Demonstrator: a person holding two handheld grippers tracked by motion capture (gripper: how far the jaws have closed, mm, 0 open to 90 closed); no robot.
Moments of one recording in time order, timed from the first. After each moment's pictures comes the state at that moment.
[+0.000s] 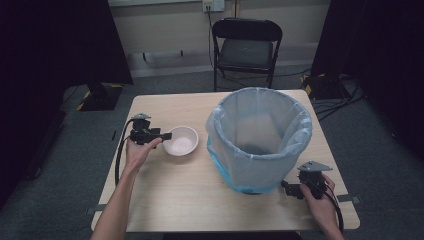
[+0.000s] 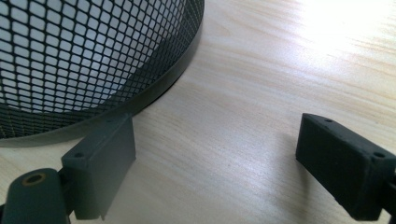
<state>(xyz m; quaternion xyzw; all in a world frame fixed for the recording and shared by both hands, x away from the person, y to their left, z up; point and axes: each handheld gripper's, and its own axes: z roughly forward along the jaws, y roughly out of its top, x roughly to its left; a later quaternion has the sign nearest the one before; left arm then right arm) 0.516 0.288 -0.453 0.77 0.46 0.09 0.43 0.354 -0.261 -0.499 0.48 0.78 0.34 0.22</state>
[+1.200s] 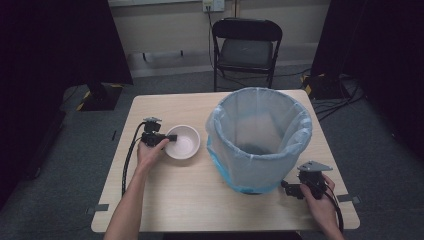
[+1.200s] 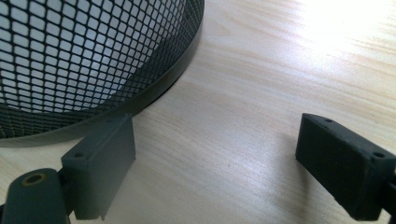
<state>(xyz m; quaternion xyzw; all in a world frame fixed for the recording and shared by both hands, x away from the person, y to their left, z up) 0.527 0.267 -0.478 0.78 0.47 0.06 0.42 0.354 -0.261 -0.499 0.48 0.78 0.34 0.22</state>
